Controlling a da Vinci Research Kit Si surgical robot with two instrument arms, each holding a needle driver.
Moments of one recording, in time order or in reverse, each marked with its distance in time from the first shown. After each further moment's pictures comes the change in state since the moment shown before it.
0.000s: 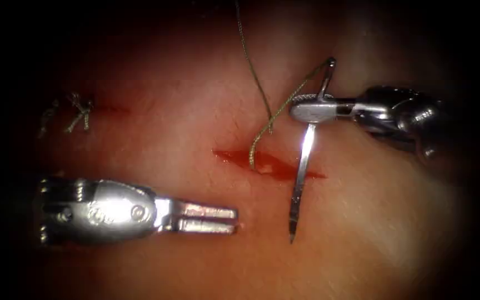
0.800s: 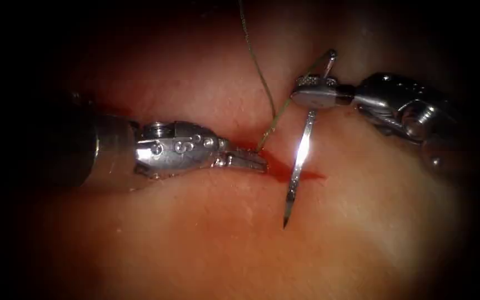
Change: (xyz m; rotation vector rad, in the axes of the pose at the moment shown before) right arm 0.001 0.000 0.000 -0.077 0.020 -0.267; left arm -0.009 -0.009 0.006 -0.139 -0.227 -0.123
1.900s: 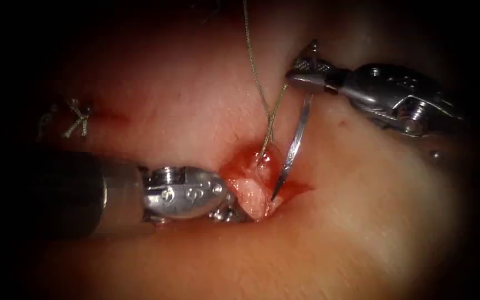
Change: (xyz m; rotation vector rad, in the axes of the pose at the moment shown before) right arm 0.000 0.000 0.002 -0.208 0.005 -0.249; left arm 0.001 0.008 0.002 -0.456 -0.066 -0.011
